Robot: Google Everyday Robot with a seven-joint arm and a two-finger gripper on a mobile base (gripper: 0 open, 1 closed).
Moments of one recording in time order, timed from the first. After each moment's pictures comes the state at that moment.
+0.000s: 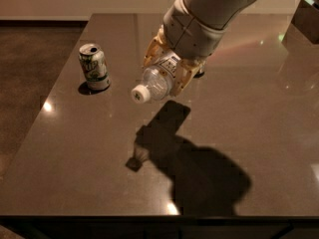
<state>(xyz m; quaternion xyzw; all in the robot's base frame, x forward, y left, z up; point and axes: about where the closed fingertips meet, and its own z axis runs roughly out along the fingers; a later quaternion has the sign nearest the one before) 0.491 -0.024 0.969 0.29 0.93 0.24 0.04</state>
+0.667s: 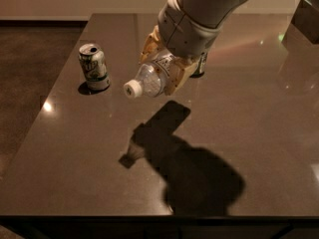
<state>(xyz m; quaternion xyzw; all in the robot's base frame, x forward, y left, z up) 0.496 -0.016 0.972 0.34 0.91 0.24 0.04</state>
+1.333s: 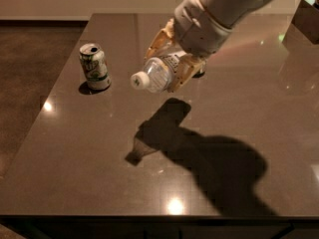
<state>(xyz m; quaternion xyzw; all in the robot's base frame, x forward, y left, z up) 0.505 -0.028 0.974 0.33 0.89 0.30 -0.01</state>
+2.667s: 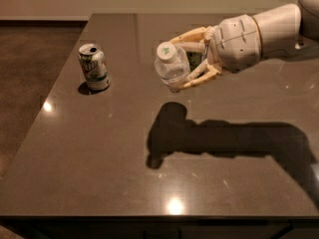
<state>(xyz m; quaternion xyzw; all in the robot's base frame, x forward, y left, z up) 0.499 -0.048 0.990 0.36 0.74 0.53 -0.22</state>
